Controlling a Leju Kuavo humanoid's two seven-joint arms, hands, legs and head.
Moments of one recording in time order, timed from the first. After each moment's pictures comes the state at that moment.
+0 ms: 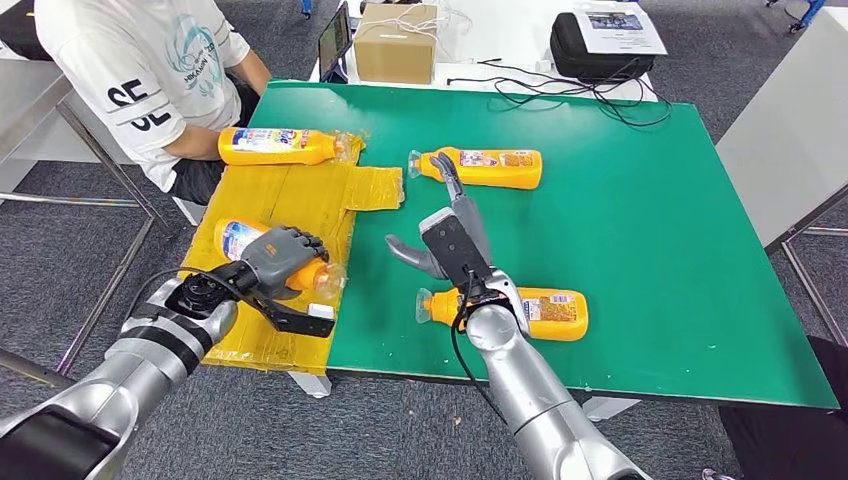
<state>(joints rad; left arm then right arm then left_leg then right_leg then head) -0.68 0.19 -0.64 -0.66 -1.24 0.22 -0.46 -0.55 0.27 0.37 -0.94 0.43 -0.24 -0.41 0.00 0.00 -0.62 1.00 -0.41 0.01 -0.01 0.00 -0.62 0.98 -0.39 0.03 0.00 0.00</state>
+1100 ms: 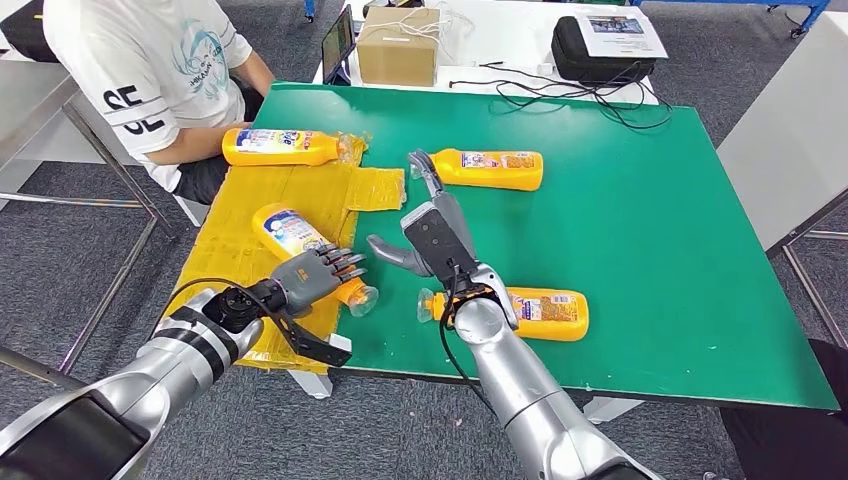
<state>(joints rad) -0.74 0.10 -0.84 -0.45 -1.30 0.27 -0.45 -0.59 0.29 0.38 -0.88 0.41 -0.20 -0.42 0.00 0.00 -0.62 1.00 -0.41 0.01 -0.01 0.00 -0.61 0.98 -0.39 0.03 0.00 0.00</state>
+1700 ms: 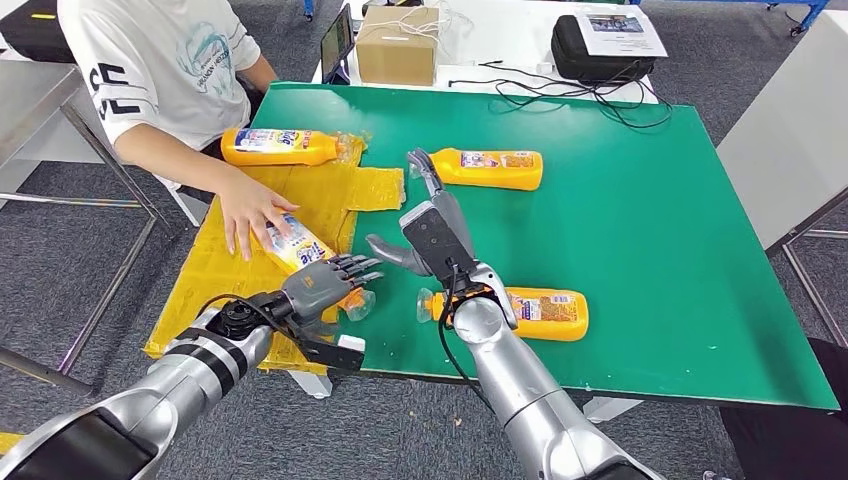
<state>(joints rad) -0.67 0.07 -0.73 -0.50 -1.04 0.31 -0.57 -0.59 0.30 0.39 -0.87 0.41 -0.21 -0.42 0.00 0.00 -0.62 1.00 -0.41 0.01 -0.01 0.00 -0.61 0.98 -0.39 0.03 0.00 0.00</state>
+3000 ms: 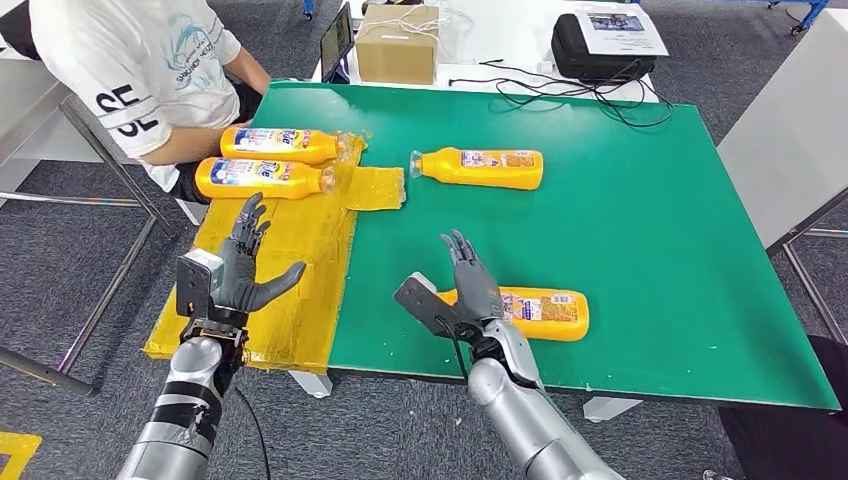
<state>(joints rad) -0.31 -0.10 0.03 -1.04 -0.16 -0.07 -0.56 -0.44 0.20 0.43 -0.80 0.84 -0.35 -0.12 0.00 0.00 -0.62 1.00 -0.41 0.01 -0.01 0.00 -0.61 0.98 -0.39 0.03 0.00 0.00</state>
